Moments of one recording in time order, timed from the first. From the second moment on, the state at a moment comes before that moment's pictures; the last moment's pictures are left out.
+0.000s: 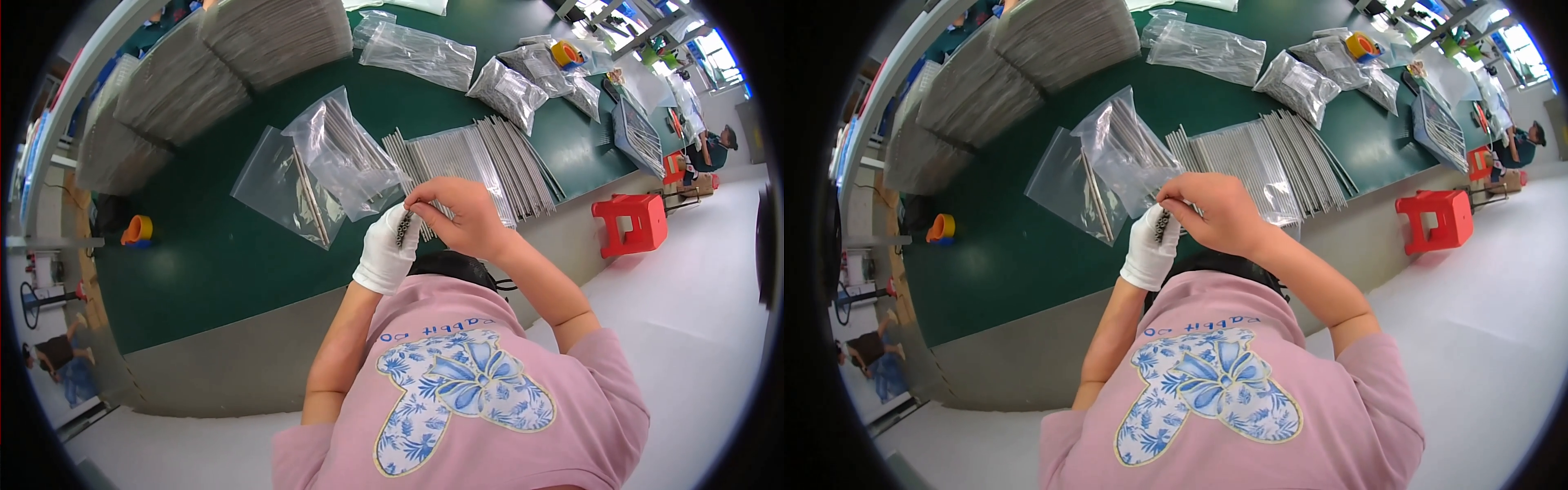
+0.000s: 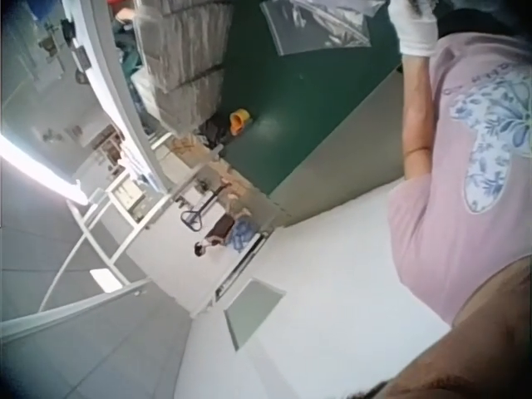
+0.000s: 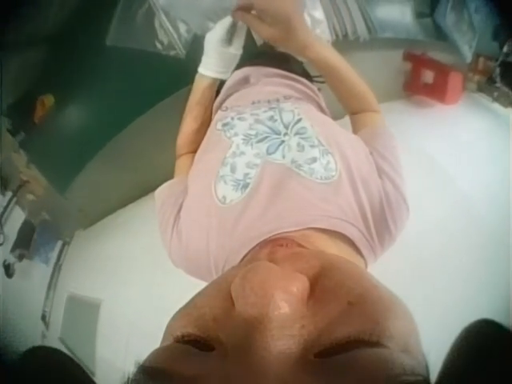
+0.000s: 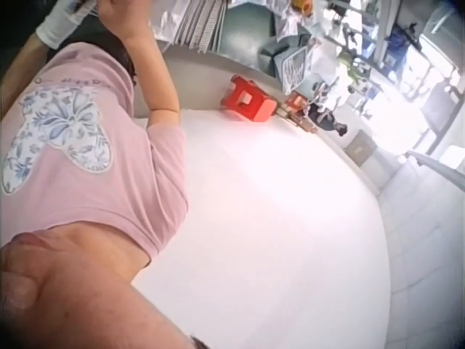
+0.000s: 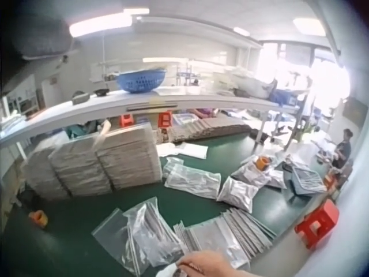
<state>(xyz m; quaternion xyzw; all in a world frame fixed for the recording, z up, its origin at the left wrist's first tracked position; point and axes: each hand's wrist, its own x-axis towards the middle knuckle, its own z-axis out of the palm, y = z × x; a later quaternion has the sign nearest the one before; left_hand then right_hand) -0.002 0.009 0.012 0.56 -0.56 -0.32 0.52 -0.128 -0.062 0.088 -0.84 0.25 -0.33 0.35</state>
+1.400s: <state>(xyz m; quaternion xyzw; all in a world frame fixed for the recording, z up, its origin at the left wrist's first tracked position) 0.004 0.003 0.021 0.52 -0.56 -0.31 0.56 -0.130 -0.070 0.087 -0.90 0.20 -0.34 0.18</state>
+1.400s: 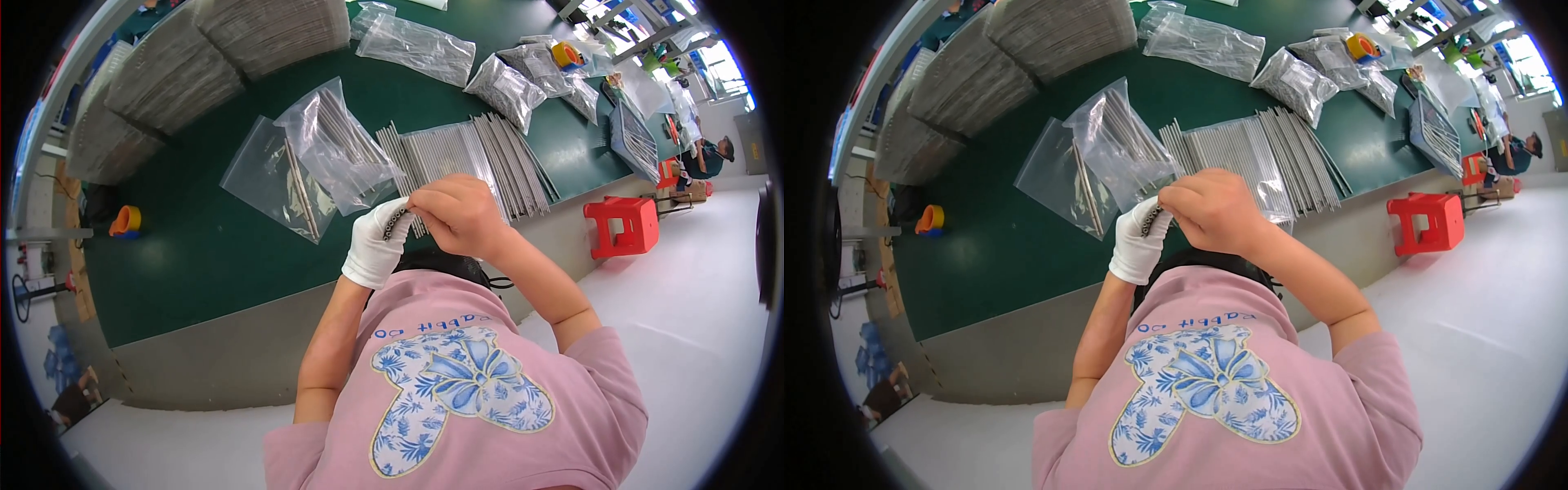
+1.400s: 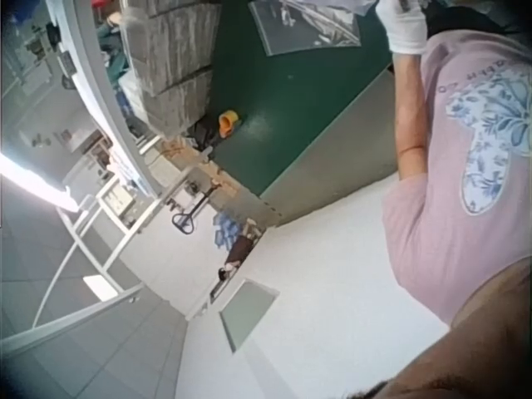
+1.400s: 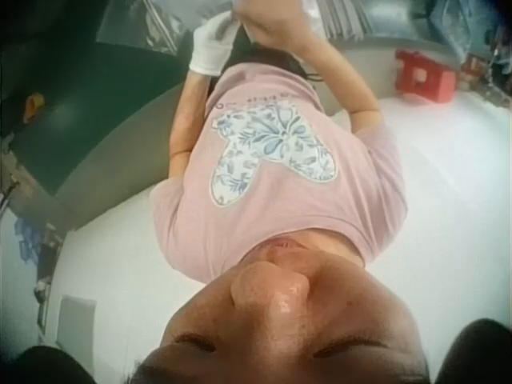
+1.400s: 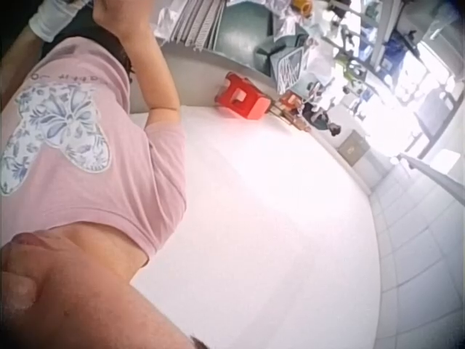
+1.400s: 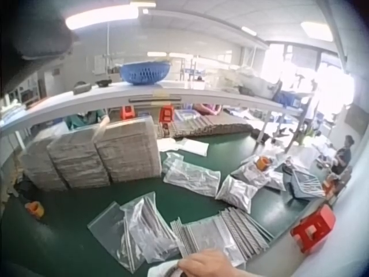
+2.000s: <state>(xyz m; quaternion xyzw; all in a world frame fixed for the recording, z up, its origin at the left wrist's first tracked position) 0.003 0.004 0.020 0.55 -0.56 -0.31 0.54 -0.122 -0.074 0.098 -0.89 0.20 -0.33 0.24</state>
